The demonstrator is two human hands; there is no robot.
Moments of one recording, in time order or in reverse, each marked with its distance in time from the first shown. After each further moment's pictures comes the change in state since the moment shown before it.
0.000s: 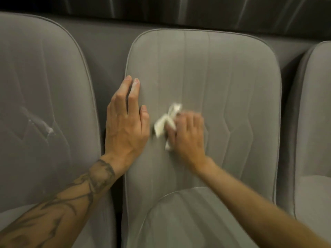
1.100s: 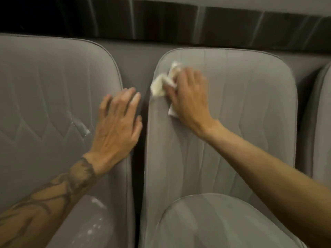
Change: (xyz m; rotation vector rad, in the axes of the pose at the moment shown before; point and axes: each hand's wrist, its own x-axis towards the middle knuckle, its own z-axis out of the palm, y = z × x) left_hand 0.009 -0.065 -0.062 0.343 -0.209 0.207; right_hand 0.137 -0.043 -0.014 0.018 -0.051 -0.076
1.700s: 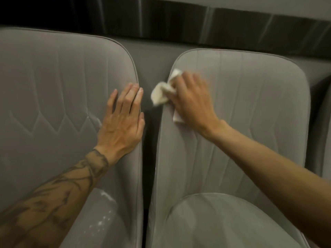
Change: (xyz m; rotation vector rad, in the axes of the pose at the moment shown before) left_hand -0.011 -0.022 0.011 0.031 0.059 -0.026; right_hand 0.001 -0.022 -0.001 -0.044 -0.050 -0.222
